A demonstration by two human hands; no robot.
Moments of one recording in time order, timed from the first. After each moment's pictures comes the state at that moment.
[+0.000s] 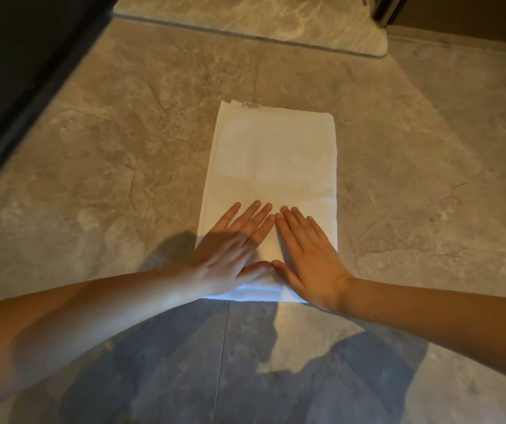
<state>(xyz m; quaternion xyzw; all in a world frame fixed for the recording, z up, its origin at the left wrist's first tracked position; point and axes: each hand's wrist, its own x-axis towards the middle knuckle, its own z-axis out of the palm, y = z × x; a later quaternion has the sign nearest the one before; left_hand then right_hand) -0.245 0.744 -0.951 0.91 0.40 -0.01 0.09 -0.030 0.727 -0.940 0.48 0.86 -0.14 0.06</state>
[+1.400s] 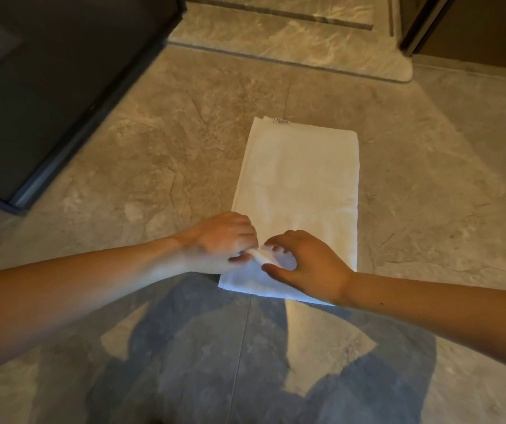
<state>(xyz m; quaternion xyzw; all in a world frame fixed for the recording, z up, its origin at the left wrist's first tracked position) -0.293 0.744 -0.891 0.92 0.34 0.09 0.14 -0.077 0.731 -0.897 0.45 0.83 -0.34 -0.04</state>
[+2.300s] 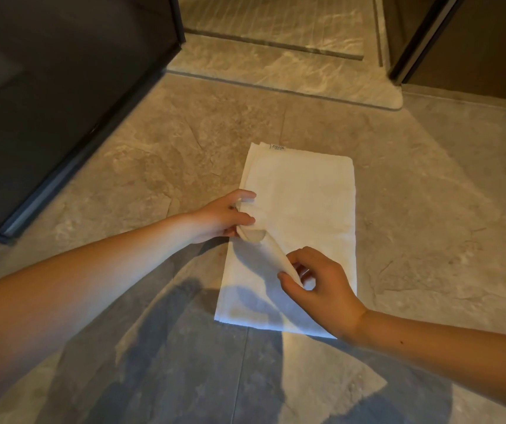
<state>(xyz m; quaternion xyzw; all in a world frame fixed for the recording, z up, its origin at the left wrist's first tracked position) -0.296 0.833 -0.912 0.42 0.55 0.21 0.69 -0.069 0.725 -0.888 0.53 0.70 -0.42 -0.24</state>
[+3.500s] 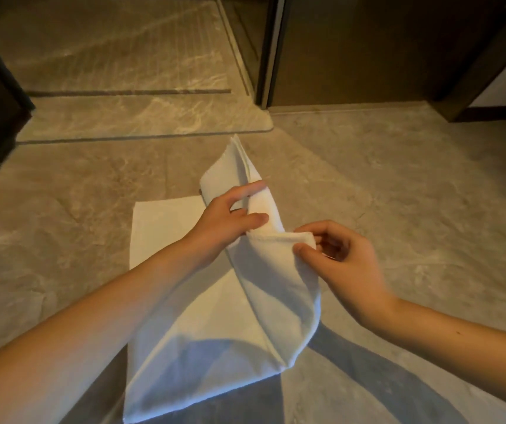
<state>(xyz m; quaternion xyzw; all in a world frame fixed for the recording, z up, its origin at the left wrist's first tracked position) -0.113 0.874 -0.849 0.55 0.38 0.33 0.67 0.054 0.747 -0.810 0.61 0.47 -0.40 -0.50</state>
